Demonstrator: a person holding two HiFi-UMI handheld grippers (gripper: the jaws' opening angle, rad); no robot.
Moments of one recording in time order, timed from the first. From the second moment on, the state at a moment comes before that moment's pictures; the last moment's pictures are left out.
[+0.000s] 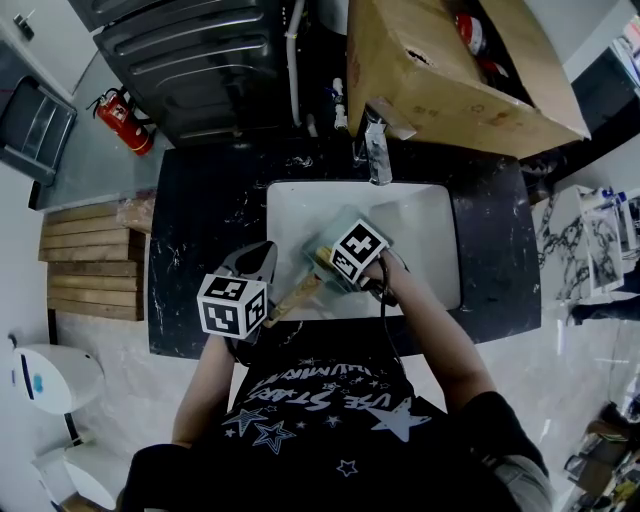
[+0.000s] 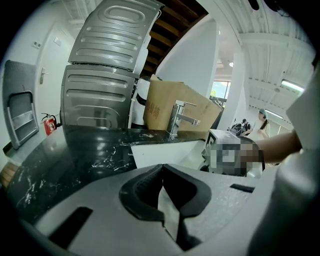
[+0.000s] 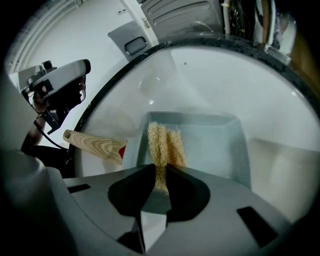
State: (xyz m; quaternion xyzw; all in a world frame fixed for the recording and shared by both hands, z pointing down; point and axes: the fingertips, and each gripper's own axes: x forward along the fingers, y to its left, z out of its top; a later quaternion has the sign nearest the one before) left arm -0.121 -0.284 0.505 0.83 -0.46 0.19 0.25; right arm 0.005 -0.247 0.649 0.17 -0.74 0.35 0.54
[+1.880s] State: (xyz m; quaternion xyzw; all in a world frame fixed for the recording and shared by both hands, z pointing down) left arm -0.110 -0.271 0.505 0.84 -0.44 0.20 0.24; right arm 0.048 -0.247 0.667 0.23 -0.68 0.38 0.58
